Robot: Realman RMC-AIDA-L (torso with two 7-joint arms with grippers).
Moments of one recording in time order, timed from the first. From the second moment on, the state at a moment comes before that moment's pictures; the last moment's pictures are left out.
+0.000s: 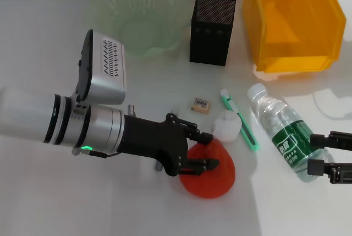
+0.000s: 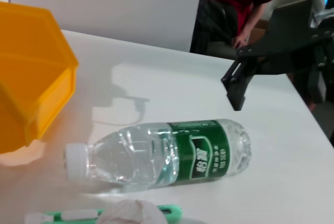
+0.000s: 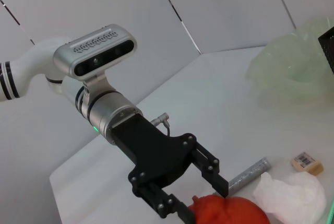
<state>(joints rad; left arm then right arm) -0.52 -2.08 1.53 0.76 1.71 1.30 -1.44 0.28 2.03 -0.56 -0.80 -2.09 -1.92 1.56</state>
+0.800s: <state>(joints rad) -0.51 -2.07 1.51 0.77 1.62 1.35 -1.43 0.28 2.03 -0.56 -0.80 -2.09 -1.92 1.56</state>
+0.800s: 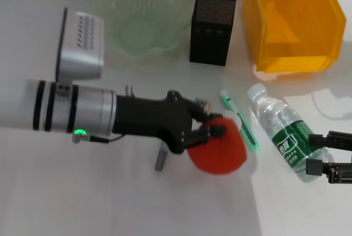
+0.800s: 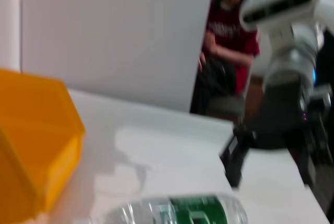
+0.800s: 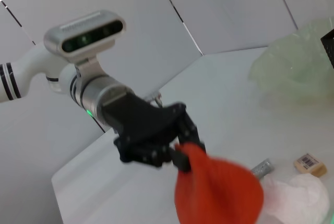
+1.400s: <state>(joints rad) -0.69 -2.08 1.16 0.74 1.24 0.92 -1.31 0.32 2.04 -0.56 -0.74 -2.08 -1.92 1.52</state>
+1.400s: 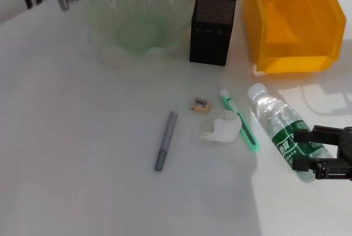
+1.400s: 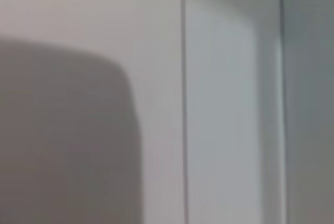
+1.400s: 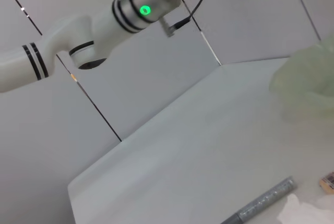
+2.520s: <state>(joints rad) -0.50 -2.01 1.17 0.63 1.08 1.38 -1.27 0.42 2.04 -0.46 -0.77 -2.04 -1.92 1.62</state>
